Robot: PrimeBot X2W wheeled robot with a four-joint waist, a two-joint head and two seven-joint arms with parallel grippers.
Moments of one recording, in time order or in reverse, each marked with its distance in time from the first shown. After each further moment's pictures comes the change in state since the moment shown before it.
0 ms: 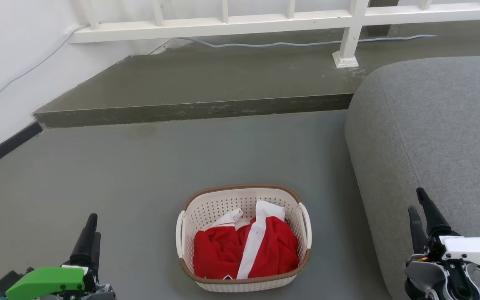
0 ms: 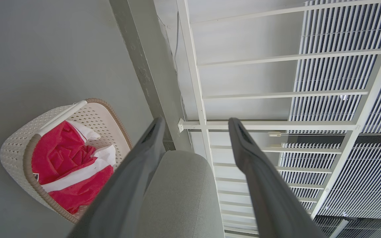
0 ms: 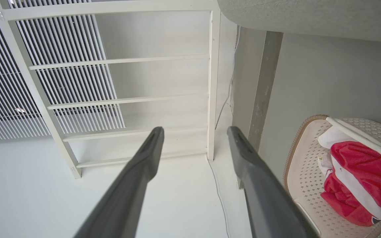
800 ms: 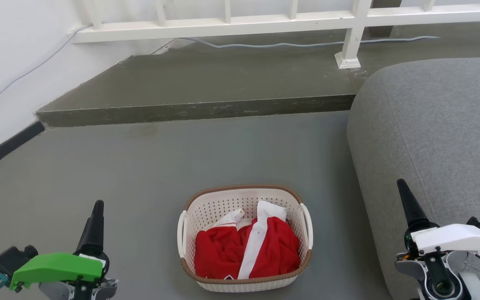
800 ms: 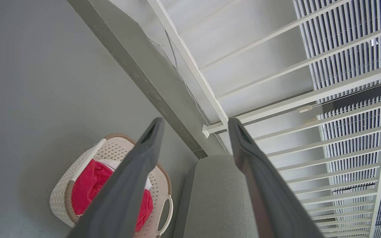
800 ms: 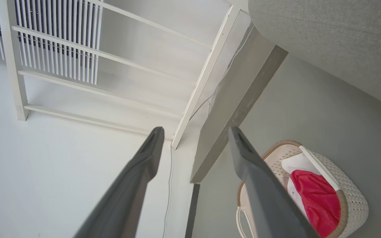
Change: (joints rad) left arm 0.001 0.019 -0.054 -0.100 0.335 0.032 -0.074; right arm -0.002 -0.026 0.102 -0.067 -0.363 -0.031 -0.076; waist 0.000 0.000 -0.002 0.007
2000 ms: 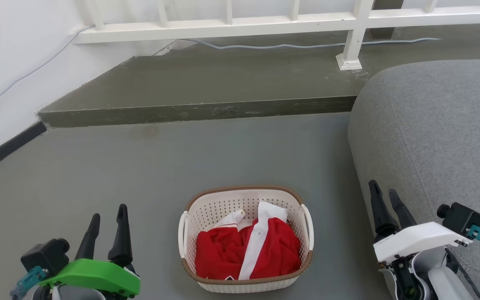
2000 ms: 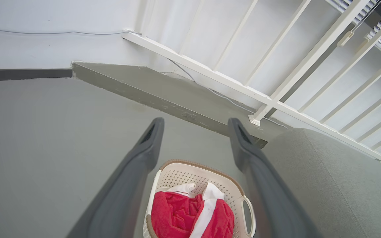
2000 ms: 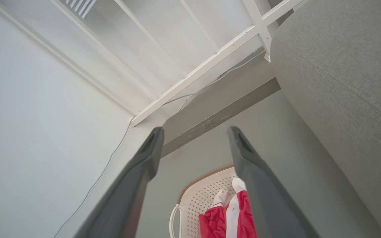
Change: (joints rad) left arm 0.063 0.021 -0.123 -0.124 0.548 0.092 -0.107; right arm 0.009 -0.008 0.132 -0.053 -0.463 -0.083 -0.104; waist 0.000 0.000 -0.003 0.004
